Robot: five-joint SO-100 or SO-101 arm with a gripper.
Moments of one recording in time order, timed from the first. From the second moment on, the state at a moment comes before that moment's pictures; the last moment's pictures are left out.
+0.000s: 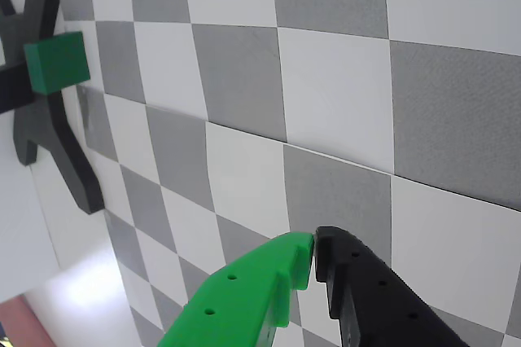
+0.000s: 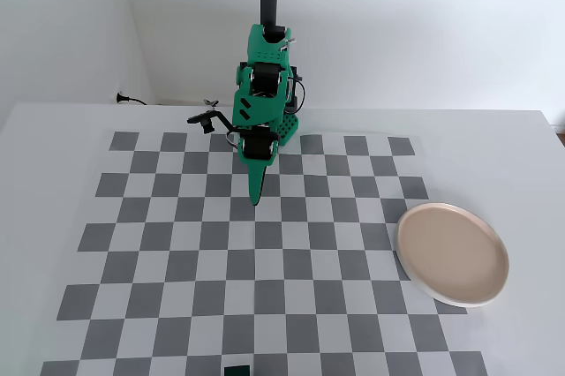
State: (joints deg) arm 4.8 190.2 178.2 53.5 2.7
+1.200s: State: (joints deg) arm -3.8 190.2 178.2 52.6 -13.6
